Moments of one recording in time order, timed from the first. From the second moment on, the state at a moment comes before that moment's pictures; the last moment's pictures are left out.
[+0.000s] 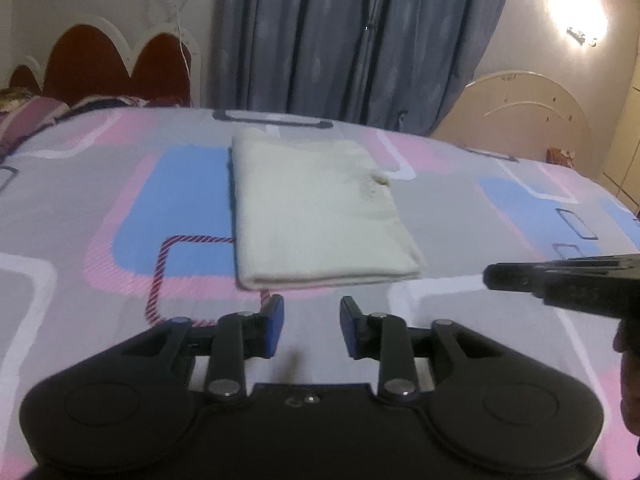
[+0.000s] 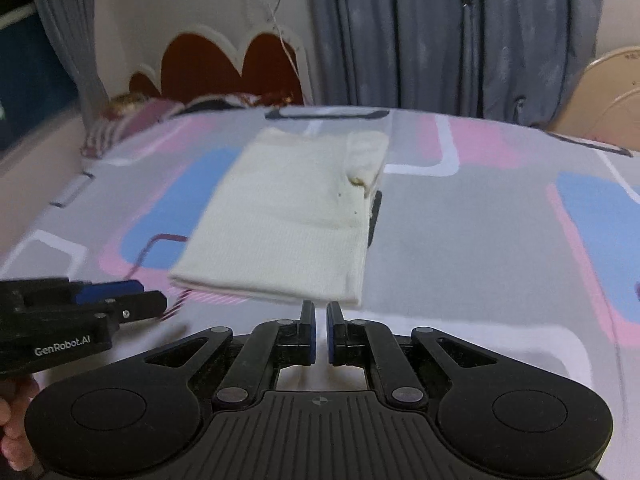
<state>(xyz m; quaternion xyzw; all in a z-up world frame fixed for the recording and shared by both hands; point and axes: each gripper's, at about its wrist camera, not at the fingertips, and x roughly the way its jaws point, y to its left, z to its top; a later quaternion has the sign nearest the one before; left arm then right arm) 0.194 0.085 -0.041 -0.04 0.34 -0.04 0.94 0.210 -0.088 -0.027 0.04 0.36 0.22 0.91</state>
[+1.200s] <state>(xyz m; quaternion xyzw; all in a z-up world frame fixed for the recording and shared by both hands) -0.032 0.017 0.060 -0.03 0.22 -0.01 0.98 -0.047 -0.161 0.077 0.02 0.23 0.18 0.96</state>
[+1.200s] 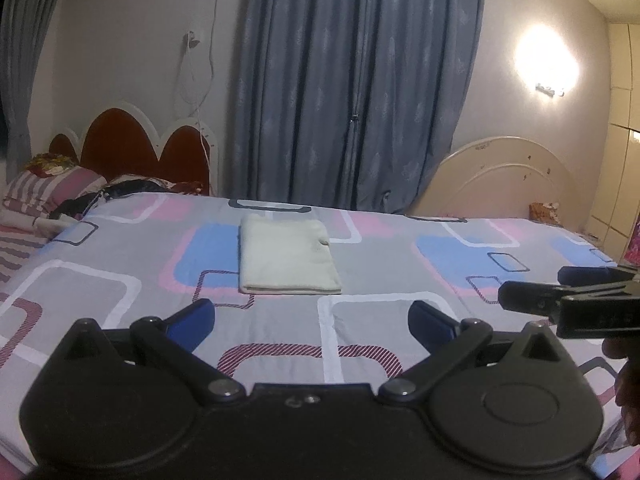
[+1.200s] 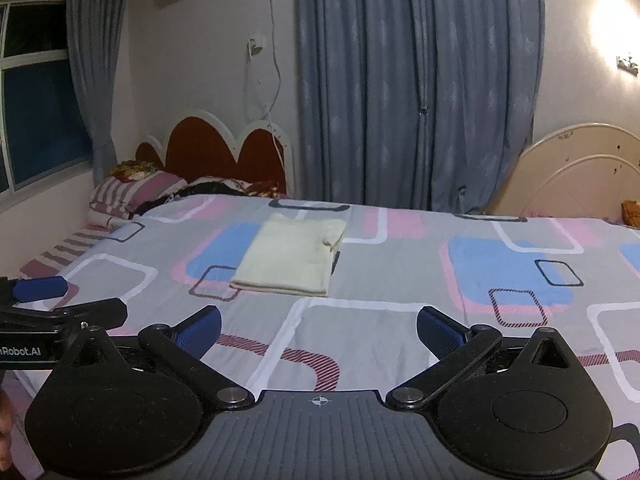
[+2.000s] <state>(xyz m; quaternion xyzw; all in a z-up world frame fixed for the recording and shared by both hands) -0.030 0.014 0.068 -0.02 0.20 -0.01 0.98 -0.044 -0.166 0.082 0.02 0.22 0.18 0.96</state>
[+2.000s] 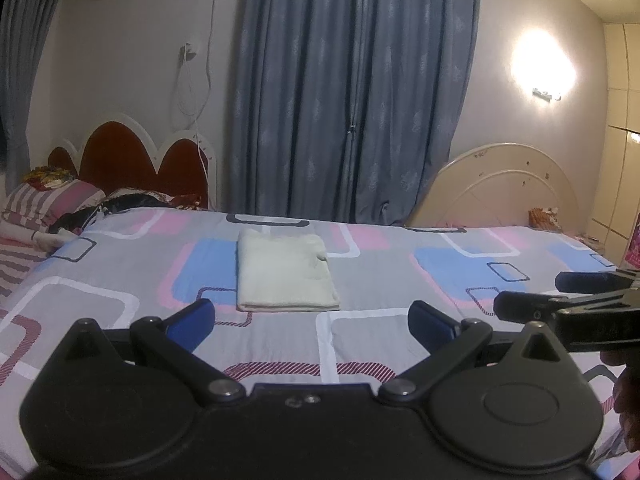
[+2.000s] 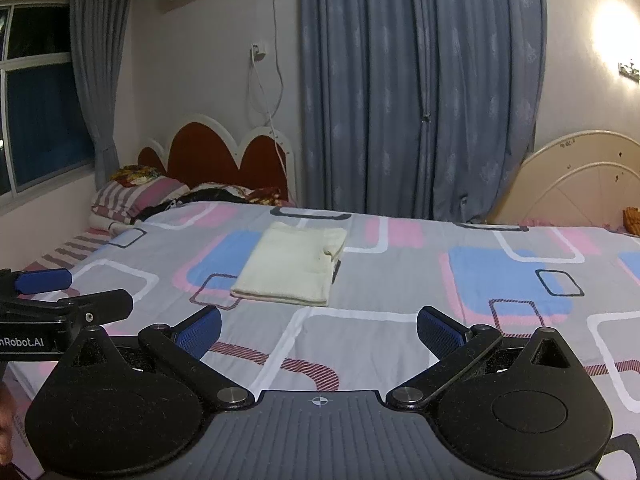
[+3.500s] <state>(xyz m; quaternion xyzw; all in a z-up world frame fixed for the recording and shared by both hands) -0.023 0.019 0.071 -0.01 0.19 -0.01 0.98 -0.038 -0.170 0.085 0.01 0.22 0.18 0.96</state>
